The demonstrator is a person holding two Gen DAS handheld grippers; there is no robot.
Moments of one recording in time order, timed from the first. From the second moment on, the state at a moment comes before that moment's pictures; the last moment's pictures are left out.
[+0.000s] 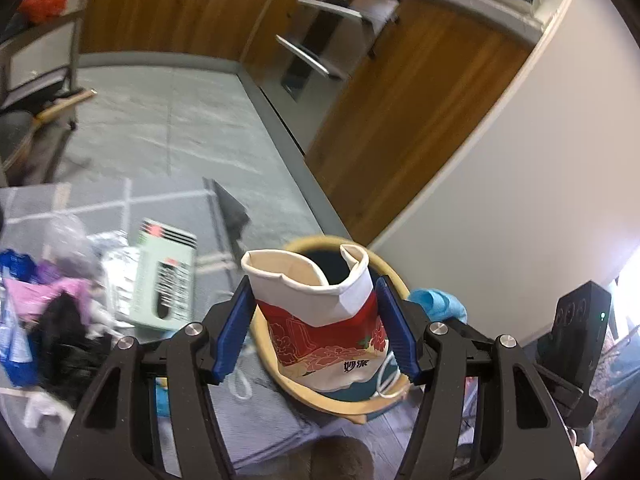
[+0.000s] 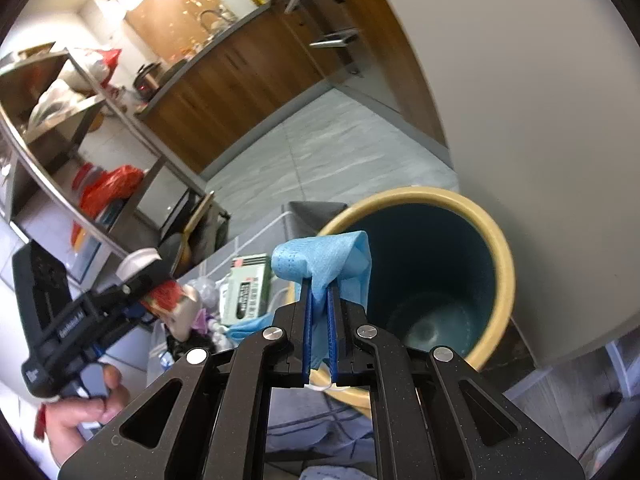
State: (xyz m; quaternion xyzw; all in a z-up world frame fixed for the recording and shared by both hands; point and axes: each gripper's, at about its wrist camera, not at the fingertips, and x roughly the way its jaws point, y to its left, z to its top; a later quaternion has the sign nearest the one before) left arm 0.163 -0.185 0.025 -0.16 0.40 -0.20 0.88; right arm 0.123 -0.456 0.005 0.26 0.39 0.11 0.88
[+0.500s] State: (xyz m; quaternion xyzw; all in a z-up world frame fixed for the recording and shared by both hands) left arm 0.195 -0.245 -0.039 -0.14 0.47 -0.22 0.84; right arm 0.132 -0.474 -0.034 0.28 0.43 0.06 0.85
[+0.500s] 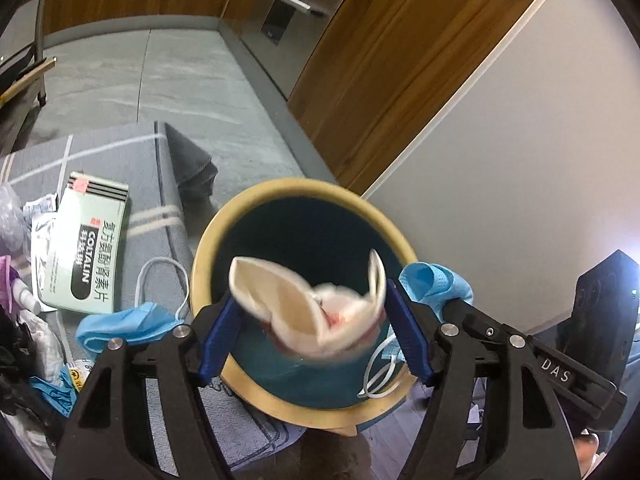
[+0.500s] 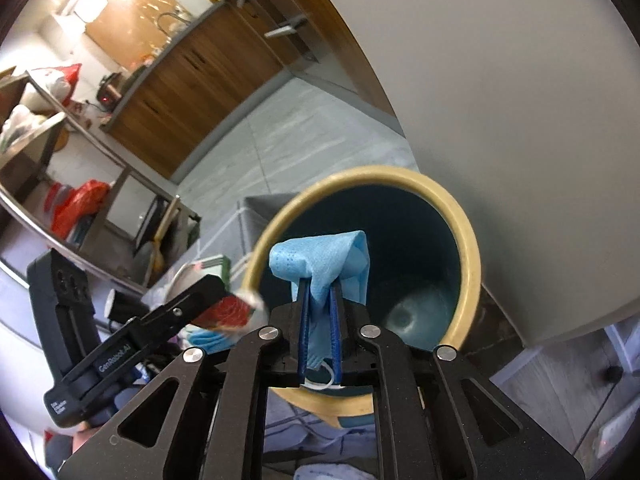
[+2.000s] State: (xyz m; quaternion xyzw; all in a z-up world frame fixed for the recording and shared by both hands) left arm 0.115 -0.055 0.009 -0.09 0.41 -0.09 0.90; right arm 0.134 -0.369 0.003 0.16 0.41 0.14 0.89
